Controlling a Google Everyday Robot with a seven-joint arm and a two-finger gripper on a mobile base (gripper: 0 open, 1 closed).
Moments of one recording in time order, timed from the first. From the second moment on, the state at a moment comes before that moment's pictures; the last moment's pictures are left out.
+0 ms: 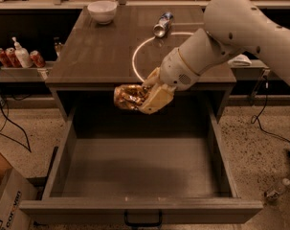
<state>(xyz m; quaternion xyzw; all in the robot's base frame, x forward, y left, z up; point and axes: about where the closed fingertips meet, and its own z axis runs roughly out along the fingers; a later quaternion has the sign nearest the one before) 0.535 -0.017 0.844 -0.66 0.66 0.25 0.26</state>
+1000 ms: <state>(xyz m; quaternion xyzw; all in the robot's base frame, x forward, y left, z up) 0.503 -0.020 0.784 -0.58 0.71 0.32 0.24</state>
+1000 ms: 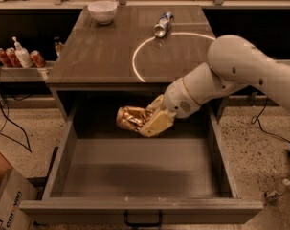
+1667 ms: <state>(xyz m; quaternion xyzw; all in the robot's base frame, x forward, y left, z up) 0.486 -0.019 0.749 -0.53 0.75 0.31 0.22</state>
